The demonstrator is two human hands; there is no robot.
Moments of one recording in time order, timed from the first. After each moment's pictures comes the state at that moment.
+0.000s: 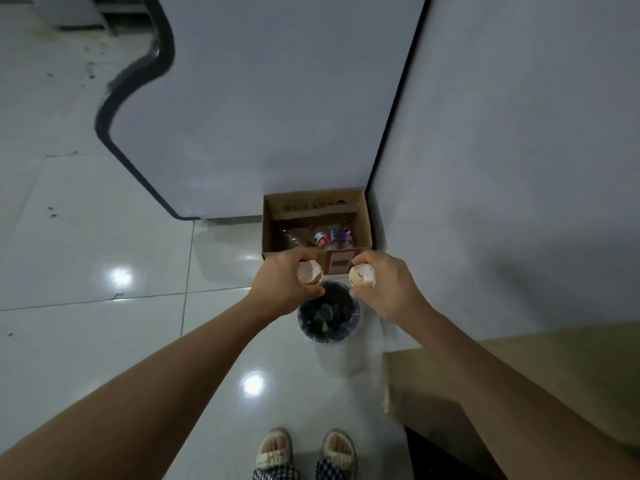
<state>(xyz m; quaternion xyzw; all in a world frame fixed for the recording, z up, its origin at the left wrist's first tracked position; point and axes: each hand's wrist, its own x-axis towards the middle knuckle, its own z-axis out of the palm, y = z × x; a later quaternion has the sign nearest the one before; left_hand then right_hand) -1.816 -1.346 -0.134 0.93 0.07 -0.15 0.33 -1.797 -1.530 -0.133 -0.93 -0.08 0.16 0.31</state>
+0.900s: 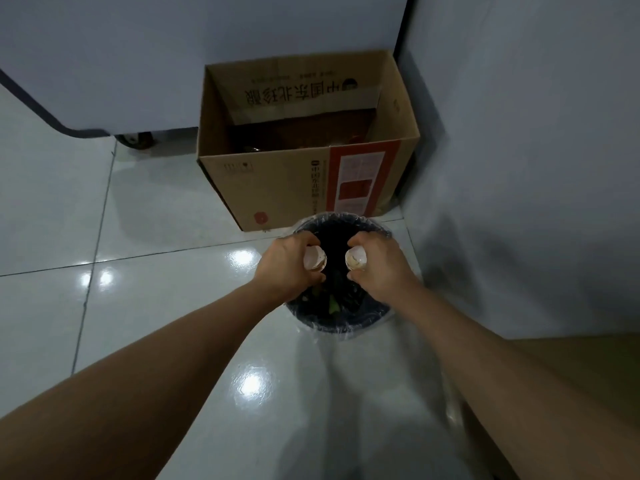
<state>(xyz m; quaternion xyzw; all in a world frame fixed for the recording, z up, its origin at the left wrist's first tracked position) -1.771 -1.351 -0.599 0.95 0.02 -0.16 0.26 -1.756 -1.518 -0.604 -0.95 -0.08 0.17 0.25</state>
